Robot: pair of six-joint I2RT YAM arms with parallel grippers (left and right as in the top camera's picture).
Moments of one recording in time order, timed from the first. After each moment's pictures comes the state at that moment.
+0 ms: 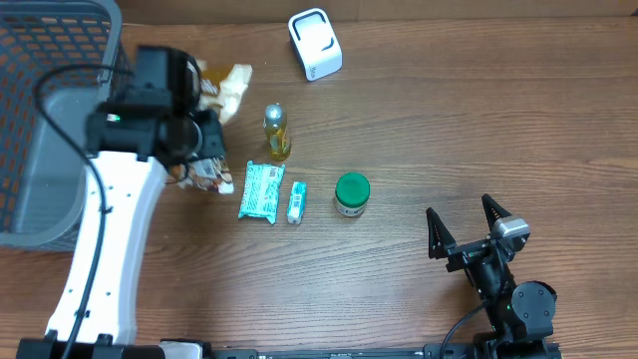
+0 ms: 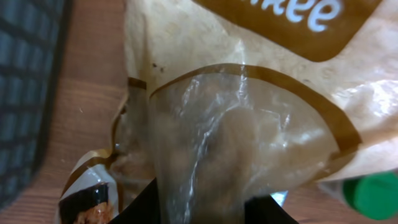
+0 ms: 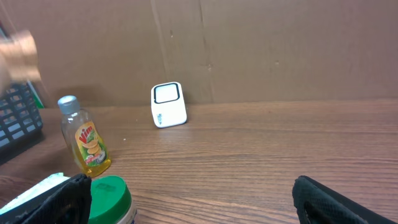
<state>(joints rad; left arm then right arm) -0.11 1.52 1.51 -1.15 -0.03 -0.32 0.10 0.01 0.02 -0.02 -0.18 0.15</state>
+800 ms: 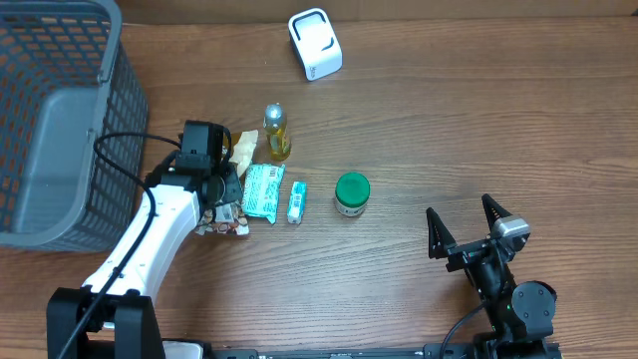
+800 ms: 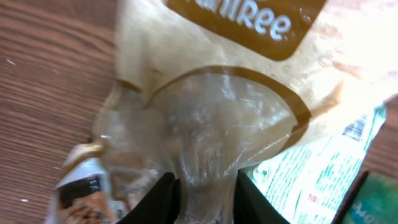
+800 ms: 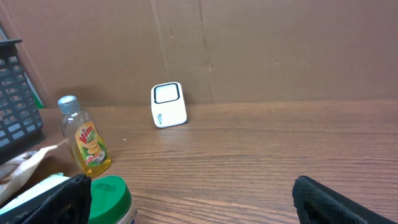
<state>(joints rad) -0.13 1.52 0.93 -0.62 -0.10 -0.42 0.10 0.01 0.02 -0.02 -0.18 0.15</state>
